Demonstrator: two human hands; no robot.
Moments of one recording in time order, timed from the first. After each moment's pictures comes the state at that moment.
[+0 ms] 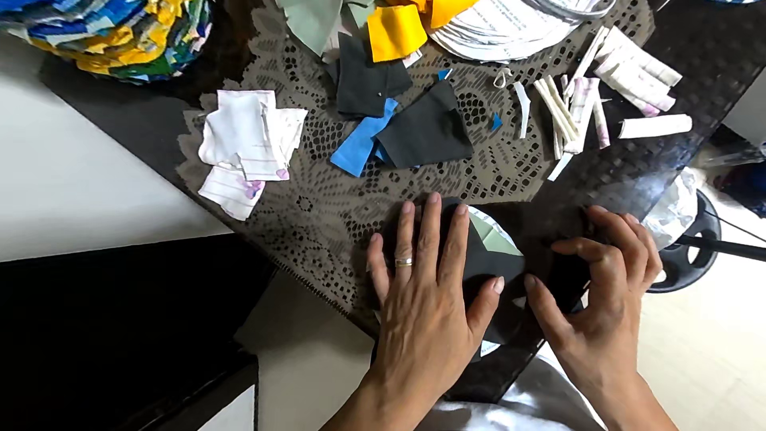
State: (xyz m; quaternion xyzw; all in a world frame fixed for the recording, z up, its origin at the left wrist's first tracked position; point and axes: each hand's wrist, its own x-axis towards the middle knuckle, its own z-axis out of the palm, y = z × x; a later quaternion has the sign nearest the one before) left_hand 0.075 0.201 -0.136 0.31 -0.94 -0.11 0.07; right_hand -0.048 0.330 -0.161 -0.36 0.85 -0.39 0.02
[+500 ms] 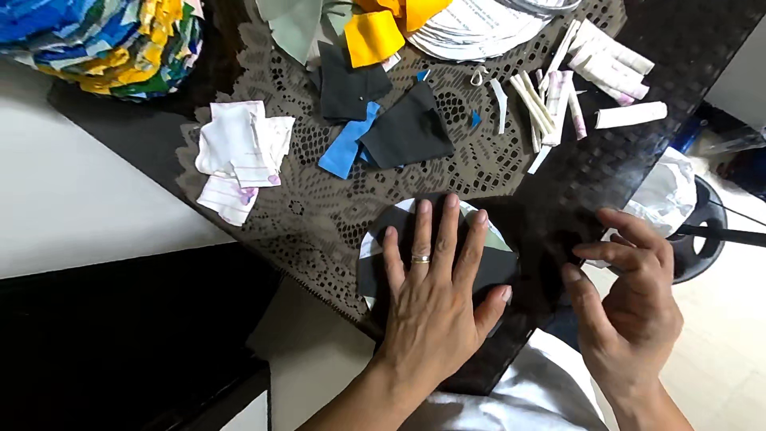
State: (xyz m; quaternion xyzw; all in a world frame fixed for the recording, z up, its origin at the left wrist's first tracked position) left_hand 0.070 0.208 -0.147 0.22 -0.97 -0.07 0.06; right_hand -0.063 0.351 -0.166 -0.33 0.76 -0.56 0.04
